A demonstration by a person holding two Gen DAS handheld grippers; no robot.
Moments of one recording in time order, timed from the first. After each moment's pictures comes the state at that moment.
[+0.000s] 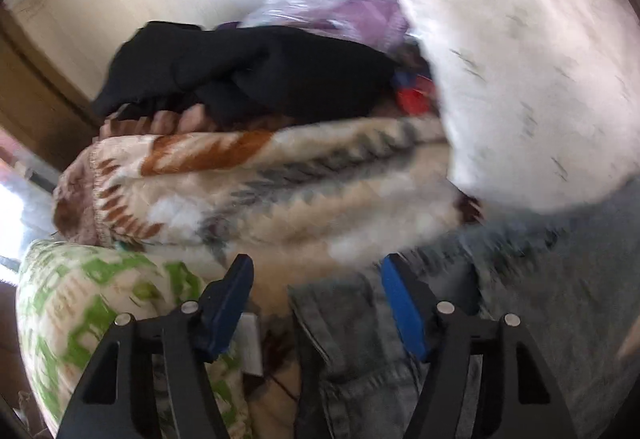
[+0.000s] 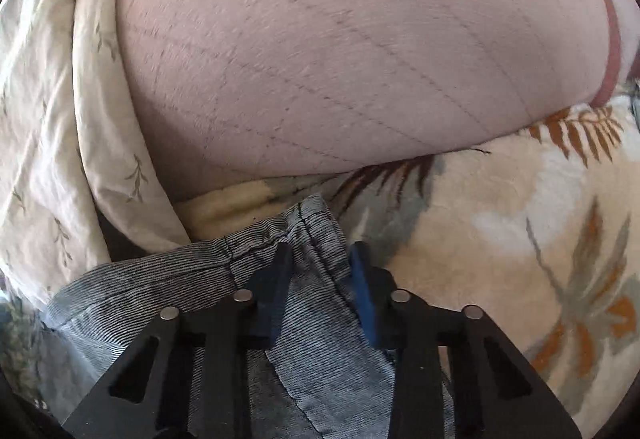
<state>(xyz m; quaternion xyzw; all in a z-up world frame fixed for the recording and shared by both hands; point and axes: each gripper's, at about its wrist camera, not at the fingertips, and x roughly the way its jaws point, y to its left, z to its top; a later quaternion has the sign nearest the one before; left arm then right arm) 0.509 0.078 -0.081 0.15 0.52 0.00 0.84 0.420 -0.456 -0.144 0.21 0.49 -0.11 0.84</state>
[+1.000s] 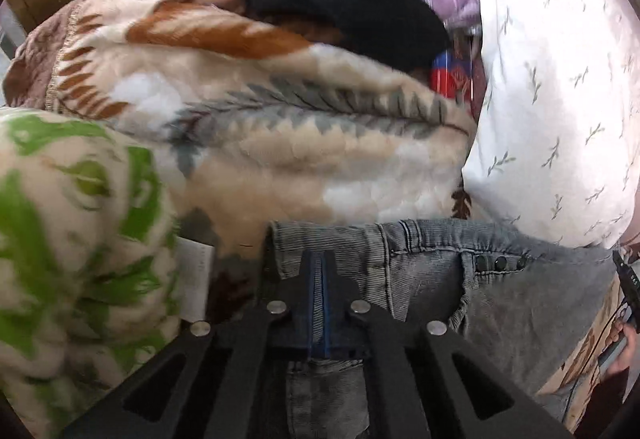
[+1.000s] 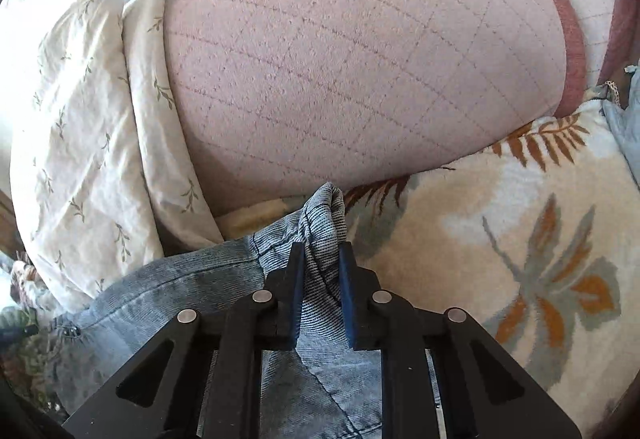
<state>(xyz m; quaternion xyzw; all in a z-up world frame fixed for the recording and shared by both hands) 0.509 0.142 -0.111 -0.05 0.61 -0.02 0.79 0.380 -0.449 -0.112 0.21 0.44 -0.12 0.86</state>
